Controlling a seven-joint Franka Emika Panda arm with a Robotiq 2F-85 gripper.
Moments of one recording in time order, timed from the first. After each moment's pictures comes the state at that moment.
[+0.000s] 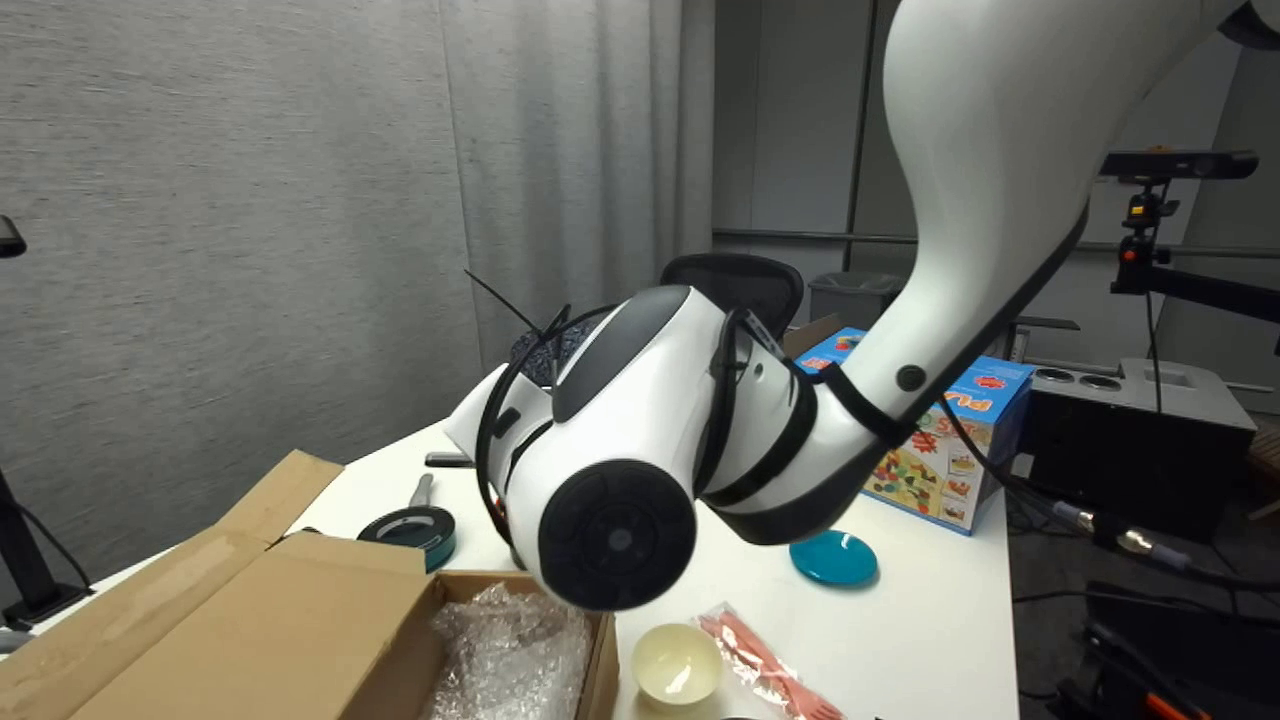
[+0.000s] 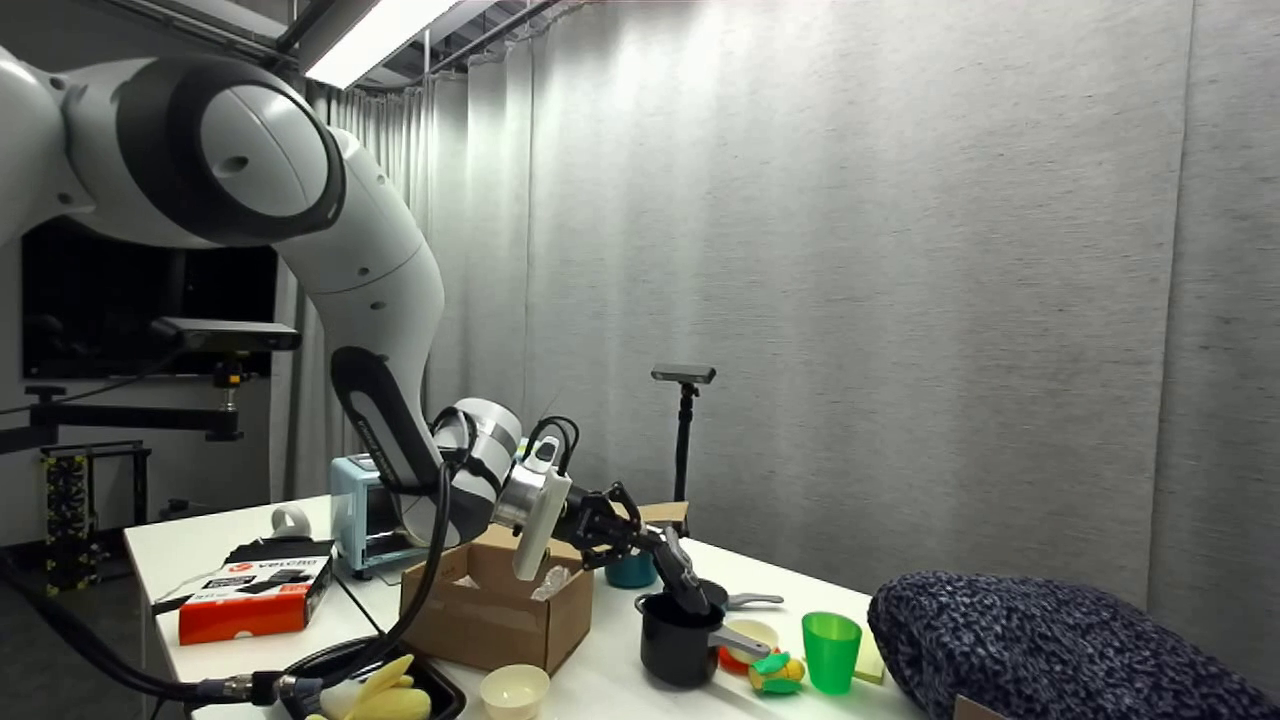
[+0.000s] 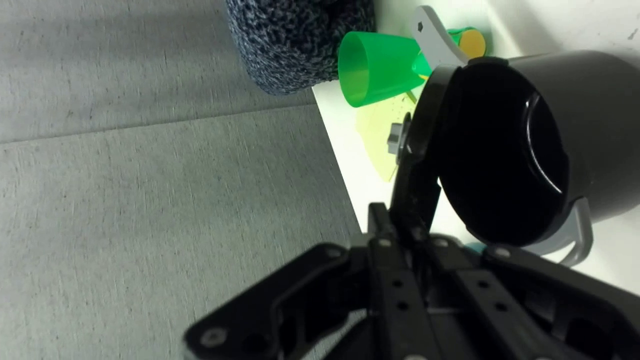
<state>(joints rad) 0.22 0.51 0.15 -1.88 -1.78 2.14 0.87</state>
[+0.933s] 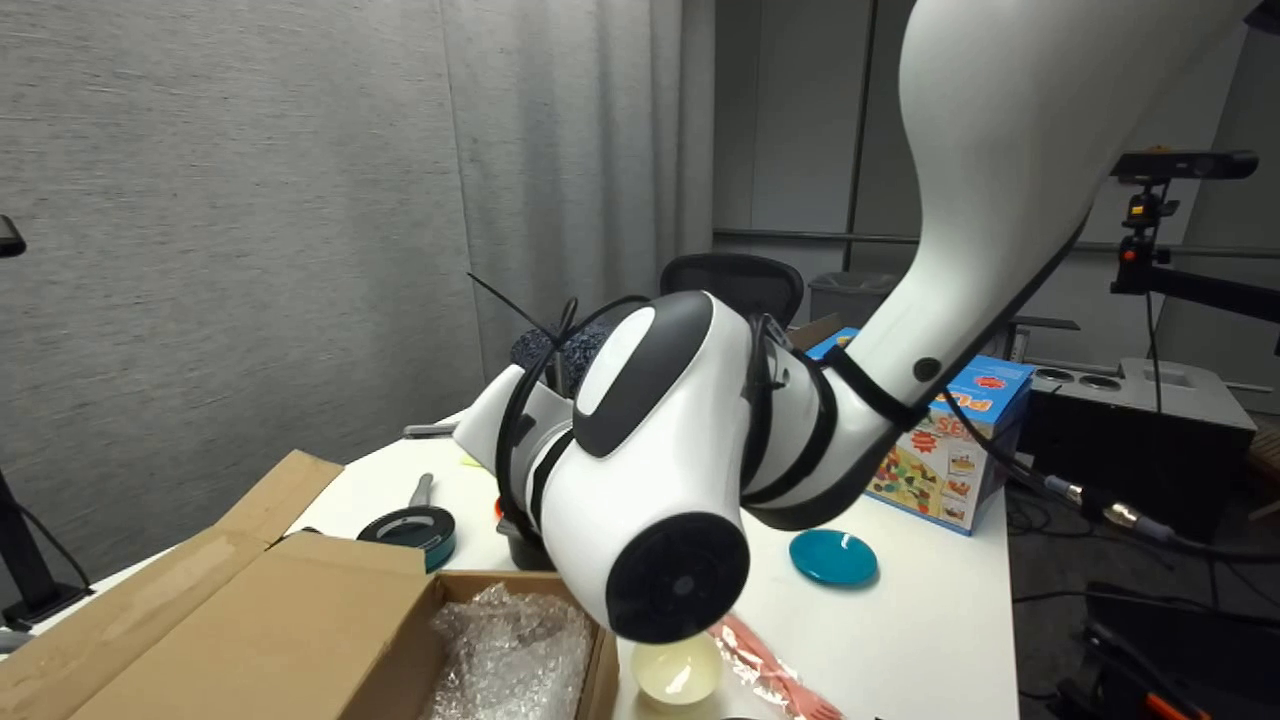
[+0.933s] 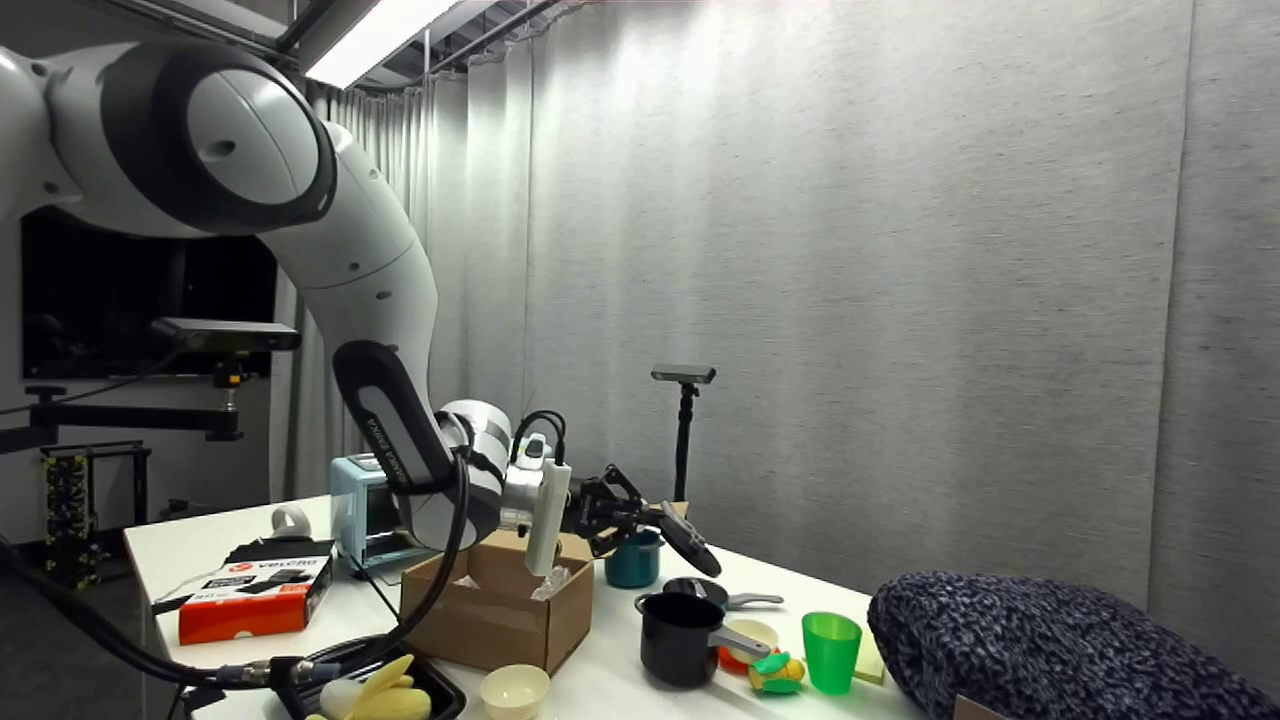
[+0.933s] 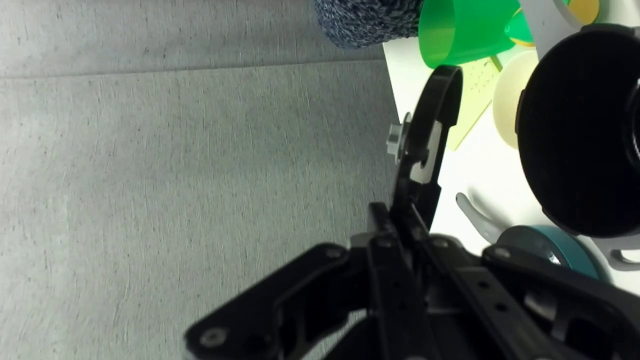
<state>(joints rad) 0.22 0.49 0.15 -1.93 -2.02 2.07 0.95</state>
